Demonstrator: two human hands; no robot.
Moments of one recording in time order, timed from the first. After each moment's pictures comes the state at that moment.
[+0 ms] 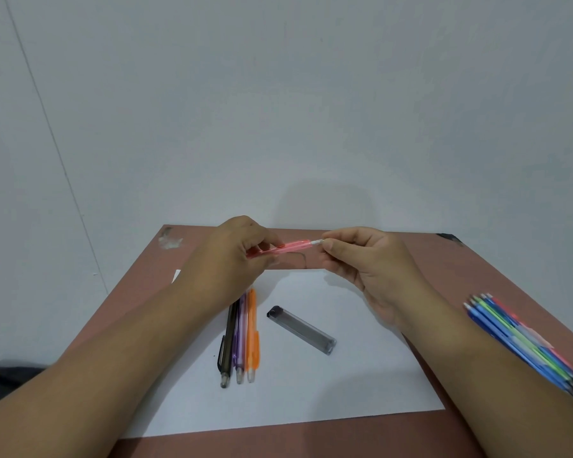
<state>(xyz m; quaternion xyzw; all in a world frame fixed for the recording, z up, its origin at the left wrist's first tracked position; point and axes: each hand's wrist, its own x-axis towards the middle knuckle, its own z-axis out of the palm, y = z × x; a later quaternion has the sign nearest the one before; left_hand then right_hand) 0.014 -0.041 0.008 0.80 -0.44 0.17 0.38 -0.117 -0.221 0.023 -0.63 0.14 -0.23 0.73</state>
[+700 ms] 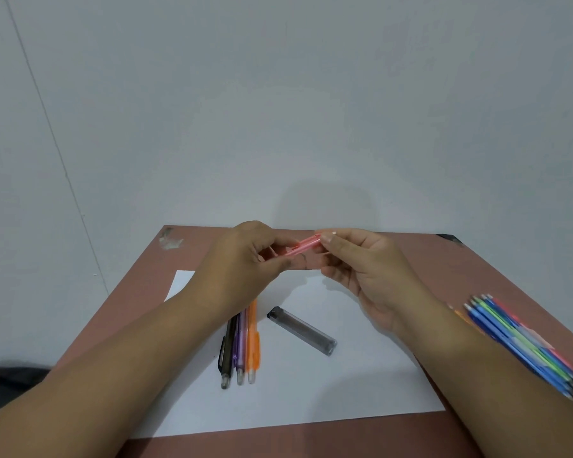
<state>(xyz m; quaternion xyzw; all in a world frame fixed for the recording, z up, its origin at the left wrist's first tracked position) -0.003 -0.047 0.009 0.75 -0.47 0.14 0.44 -0.116 -0.218 0.019 -0.63 0.11 -0.21 0.74</state>
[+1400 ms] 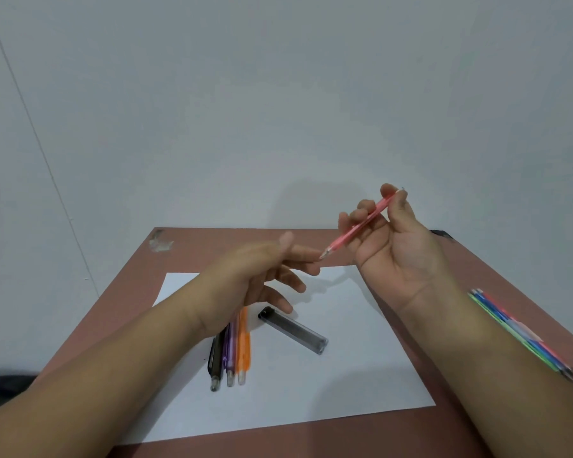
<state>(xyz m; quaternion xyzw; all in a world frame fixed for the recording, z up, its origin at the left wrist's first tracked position) -0.024 -0.044 0.023 0.59 -0.40 -0.33 0.61 -0.117 -0.236 0.043 -0.32 0.02 -0.30 0.90</state>
